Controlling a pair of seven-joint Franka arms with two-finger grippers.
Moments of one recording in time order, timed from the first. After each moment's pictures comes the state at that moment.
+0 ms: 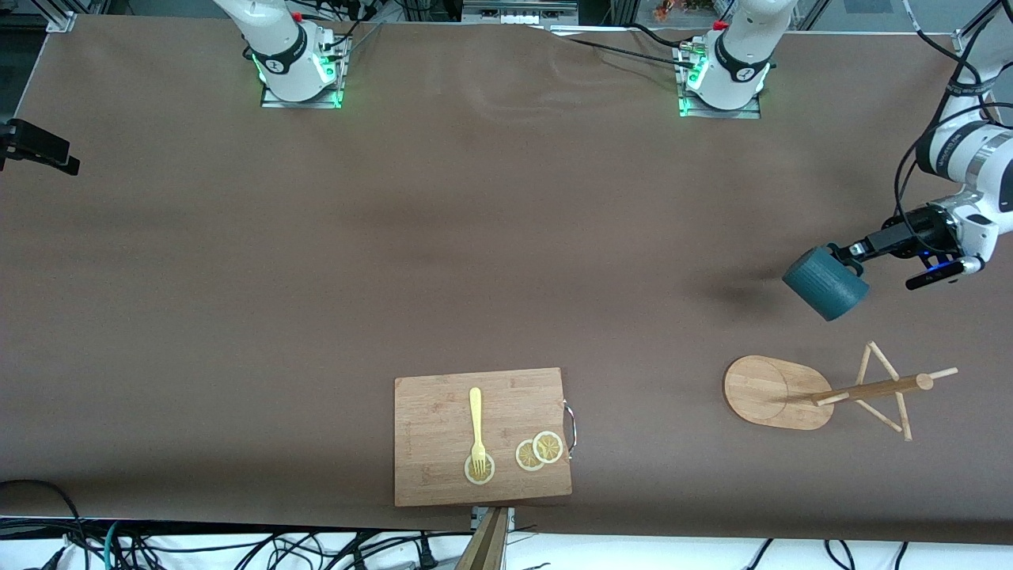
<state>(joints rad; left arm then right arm) 0.84 0.46 -0.28 -2.04 -1.30 1.51 0.84 -0.13 0.06 0.03 -1.44 -0.05 1.39 -0.07</state>
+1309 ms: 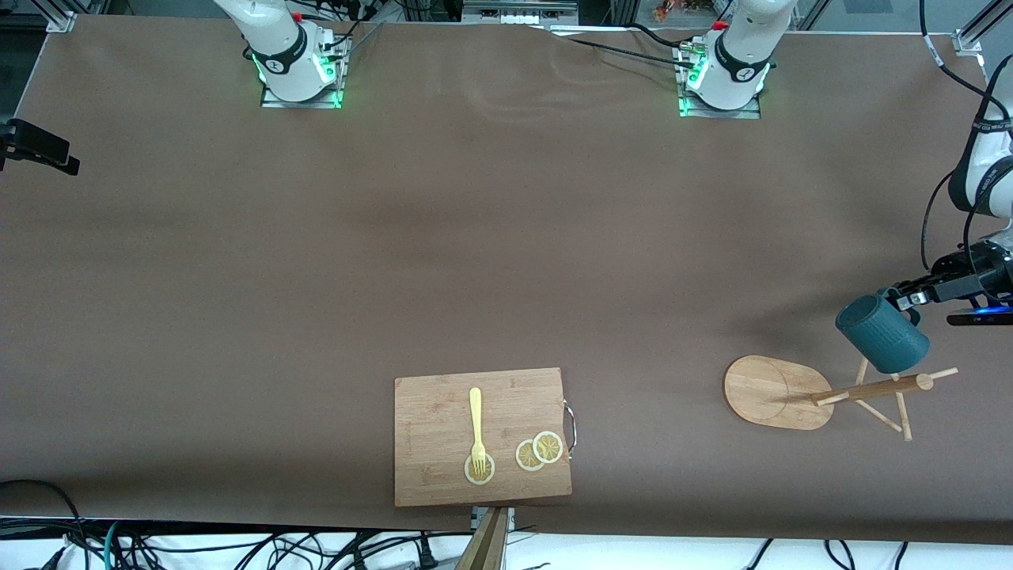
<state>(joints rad) 0.84 0.64 -0.29 -1.74 -1.34 1.51 0.52 -0.13 0.06 0.03 -1.44 -0.05 1.39 -0.07</state>
